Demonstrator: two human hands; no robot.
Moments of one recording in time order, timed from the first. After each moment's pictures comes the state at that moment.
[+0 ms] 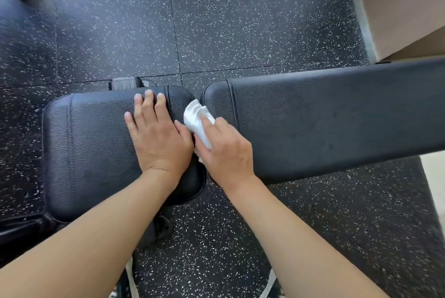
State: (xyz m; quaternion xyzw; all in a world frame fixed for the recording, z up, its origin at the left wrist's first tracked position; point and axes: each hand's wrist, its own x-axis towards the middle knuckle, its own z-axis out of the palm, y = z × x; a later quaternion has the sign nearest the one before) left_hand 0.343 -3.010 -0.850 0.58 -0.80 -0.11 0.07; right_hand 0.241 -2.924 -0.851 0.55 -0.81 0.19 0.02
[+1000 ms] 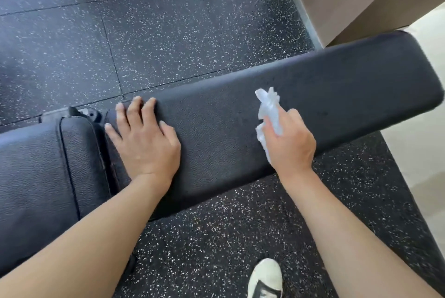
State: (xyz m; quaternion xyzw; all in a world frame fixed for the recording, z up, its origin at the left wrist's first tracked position) left_hand 0.193 -2.952 -0.849 0.56 -0.81 -0.13 0.10; right_hand -0.002 -2.784 -0.837 0.28 -0.94 0.18 0.01
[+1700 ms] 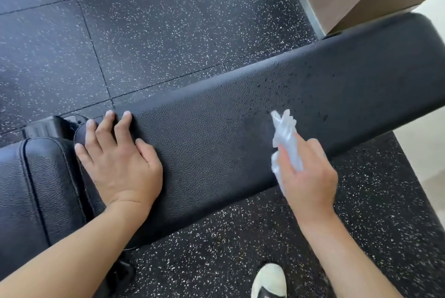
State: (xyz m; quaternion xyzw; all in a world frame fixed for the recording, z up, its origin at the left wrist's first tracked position) left_hand 0.186 -2.950 -0.850 0.57 -0.81 -0.09 0.10; right_hand -0.004 -2.724 -0.853 0.24 -0.95 0.19 0.01
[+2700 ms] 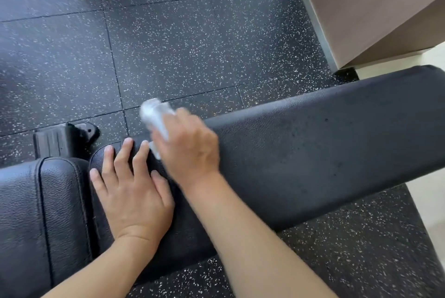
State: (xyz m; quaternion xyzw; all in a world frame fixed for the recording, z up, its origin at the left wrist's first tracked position) left_hand 0.191 -2.955 -0.864 0.56 -0.82 -0.08 0.11; right_hand 0.060 -2.966 -0.842 0.48 -0.85 0.22 0.02
